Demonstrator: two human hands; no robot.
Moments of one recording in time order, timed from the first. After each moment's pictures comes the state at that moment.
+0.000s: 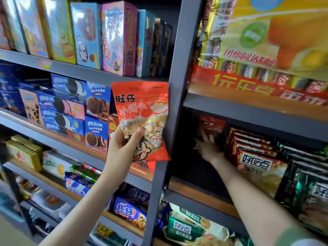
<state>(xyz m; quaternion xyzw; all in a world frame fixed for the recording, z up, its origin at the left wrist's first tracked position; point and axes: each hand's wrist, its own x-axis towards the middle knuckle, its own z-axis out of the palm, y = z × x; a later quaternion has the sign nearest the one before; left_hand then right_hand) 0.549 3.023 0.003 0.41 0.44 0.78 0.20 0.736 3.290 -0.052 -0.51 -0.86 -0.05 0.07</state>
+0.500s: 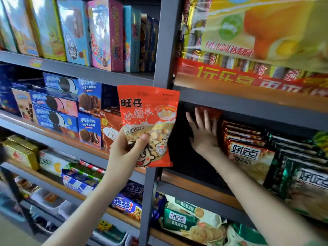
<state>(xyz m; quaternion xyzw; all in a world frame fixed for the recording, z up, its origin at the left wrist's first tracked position) 0.585 3.007 -0.006 0.48 0.45 0.73 0.16 0.740 3.229 -0.015 -0.48 -0.85 -0.16 0.15</state>
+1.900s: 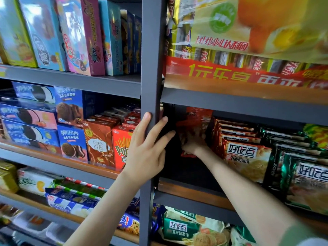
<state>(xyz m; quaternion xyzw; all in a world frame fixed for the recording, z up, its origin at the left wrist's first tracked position) 0.579 3.098 -0.023 0.68 0.44 0.44 -0.39 0.724 3.280 -0.046 -0.60 -0.79 0.08 0.08</state>
